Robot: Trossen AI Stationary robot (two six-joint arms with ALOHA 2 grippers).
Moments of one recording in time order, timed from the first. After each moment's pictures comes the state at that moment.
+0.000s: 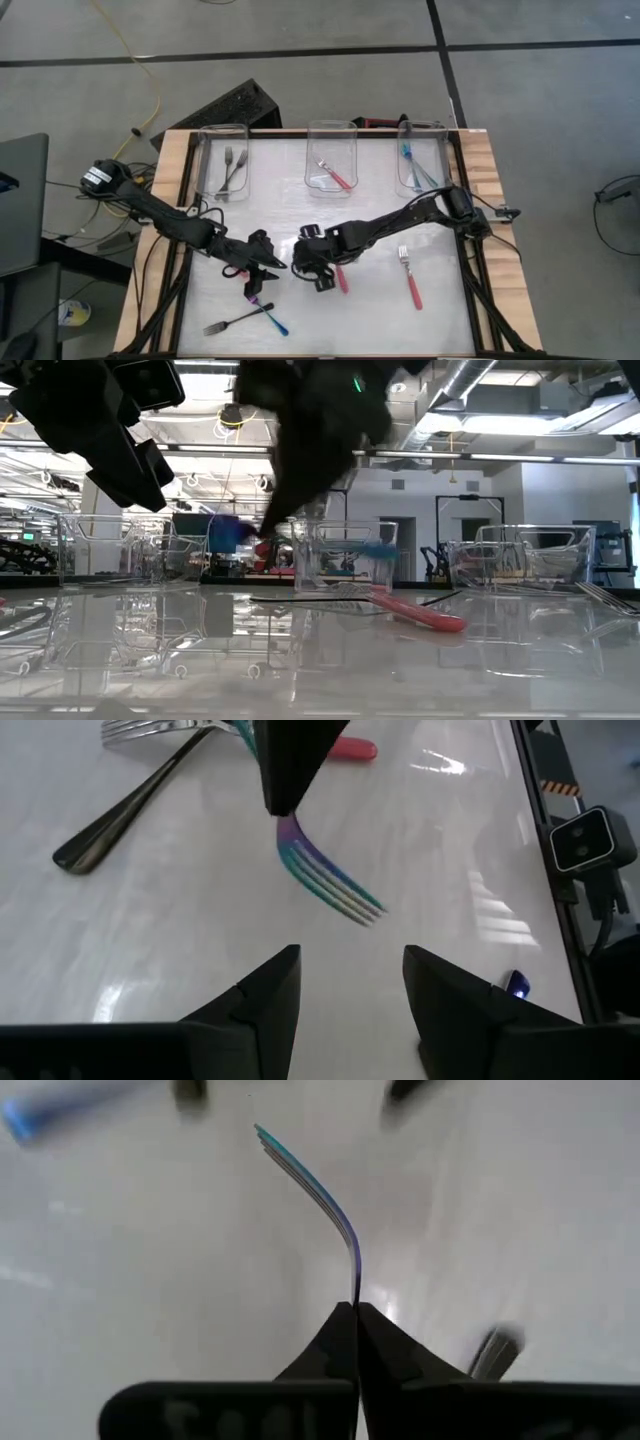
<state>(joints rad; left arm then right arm) -0.44 1.28 0.59 0.04 -0.14 -0.56 0.24 2.12 1.66 -0.53 0.05 -0.08</state>
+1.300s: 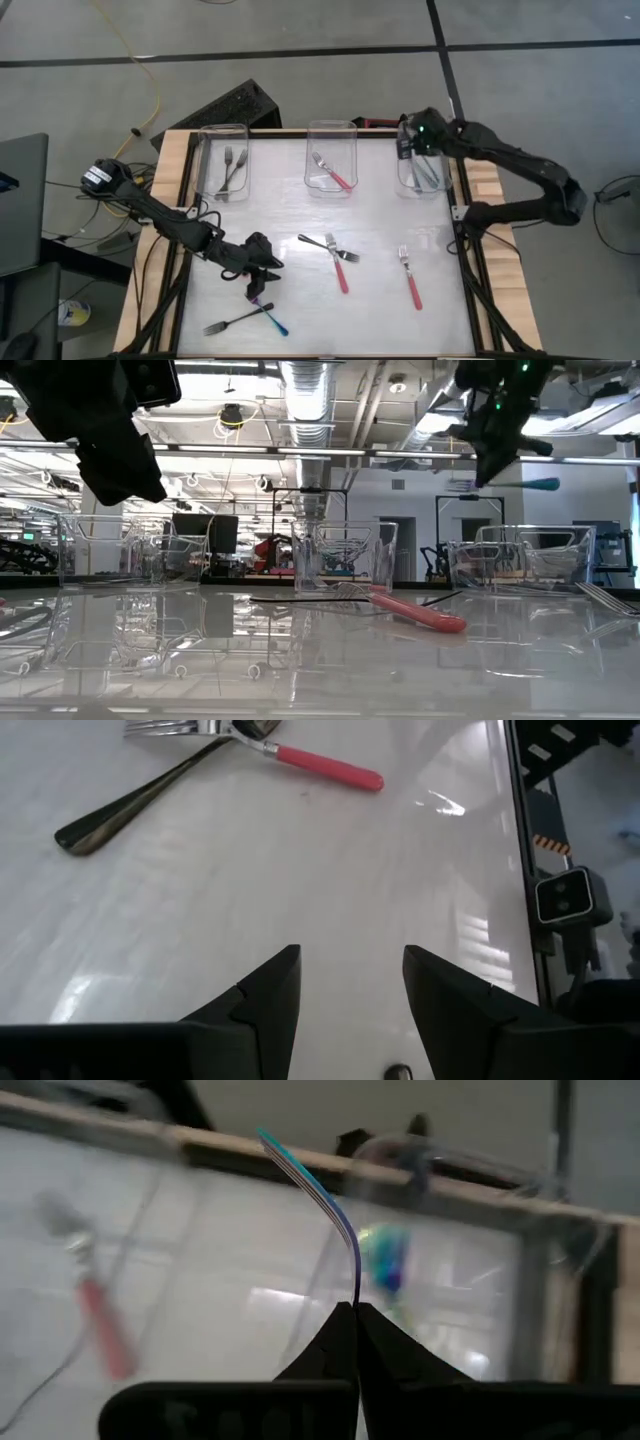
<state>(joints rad) -0.49 1.28 0.59 0.08 -0.23 -0.72 -0.62 1.13 1.08 -0.92 0.36 0.62</state>
